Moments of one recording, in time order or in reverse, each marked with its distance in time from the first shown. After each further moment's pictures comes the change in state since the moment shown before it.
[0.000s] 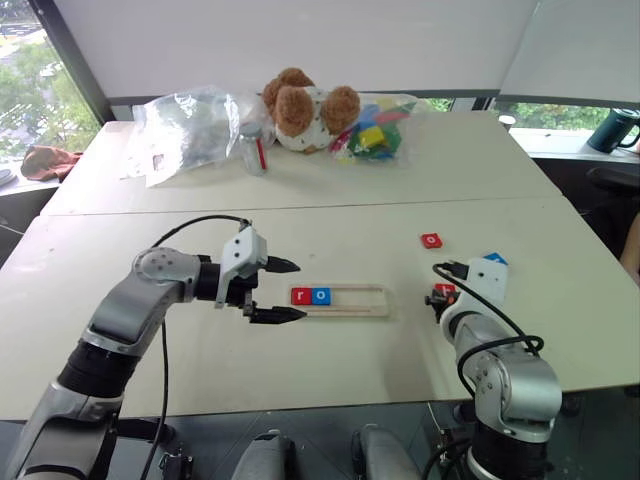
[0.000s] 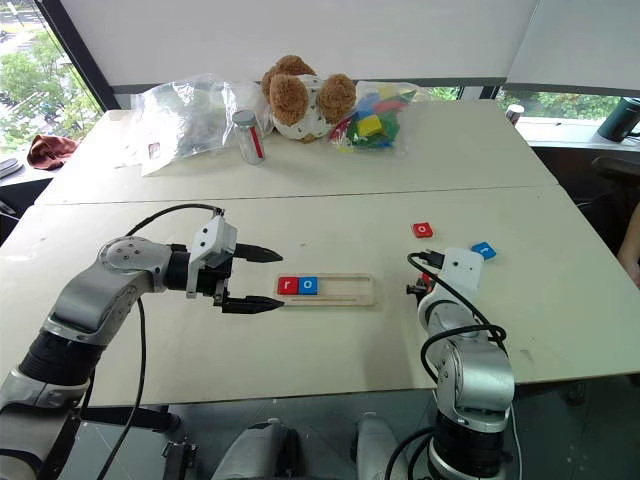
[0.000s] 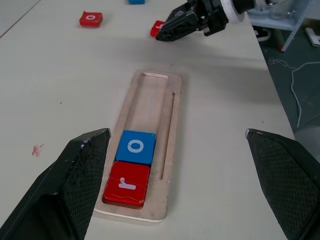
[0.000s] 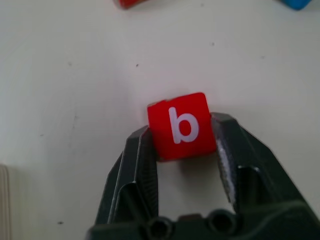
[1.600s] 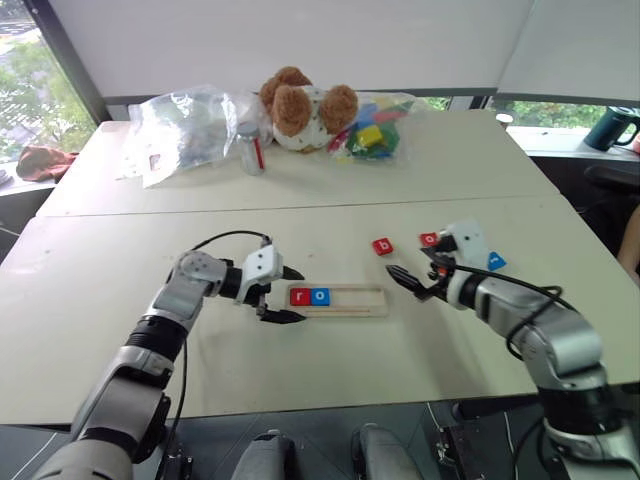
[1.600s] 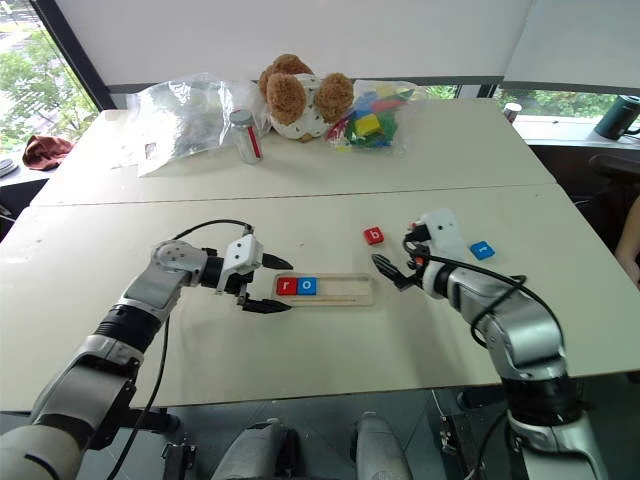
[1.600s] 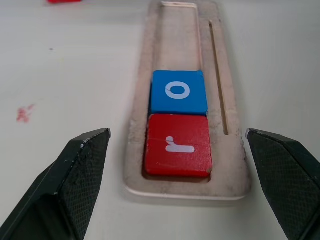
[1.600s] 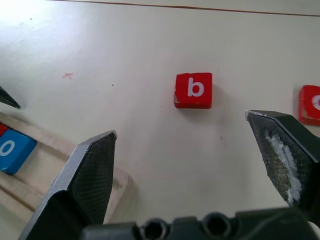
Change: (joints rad) left arm -0.162 -0.142 -0.037 0.613 0.249 -0.451 -0.139; right arm -0.194 -0.496 0.242 0.361 0.350 -0.410 0.499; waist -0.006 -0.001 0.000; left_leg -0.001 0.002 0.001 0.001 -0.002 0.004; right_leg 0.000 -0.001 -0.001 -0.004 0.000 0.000
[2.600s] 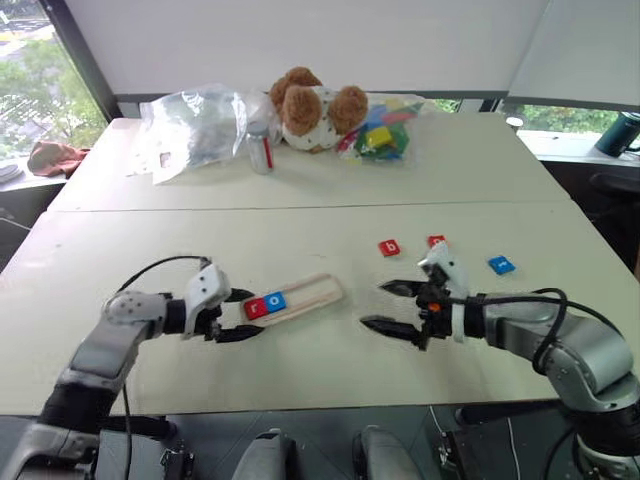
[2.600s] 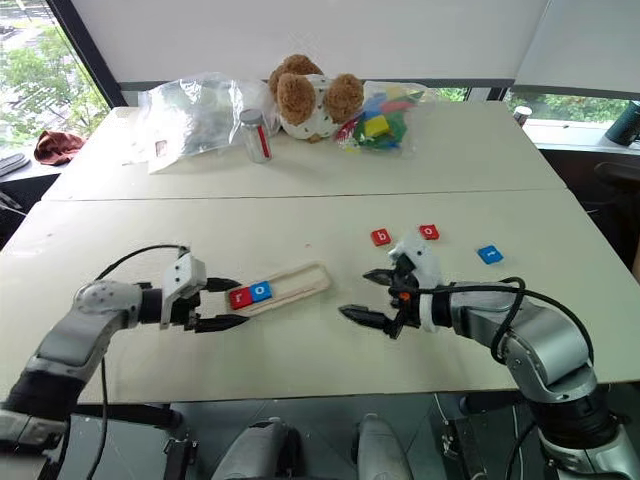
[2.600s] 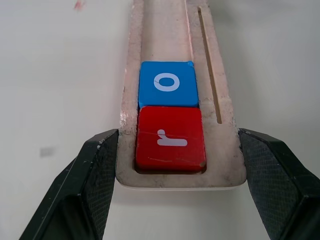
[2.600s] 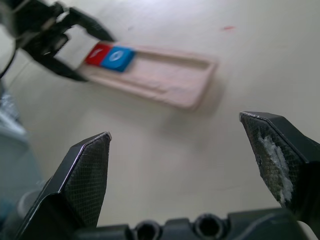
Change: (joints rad) left arm 0.241 0.149 0.064 -0.387 -0.096 0.194 0.119; right arm 0.132 -0.210 -0.114 -0.214 0.262 0.116 0.274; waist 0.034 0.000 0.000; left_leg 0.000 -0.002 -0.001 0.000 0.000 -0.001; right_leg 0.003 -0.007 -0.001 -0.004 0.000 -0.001
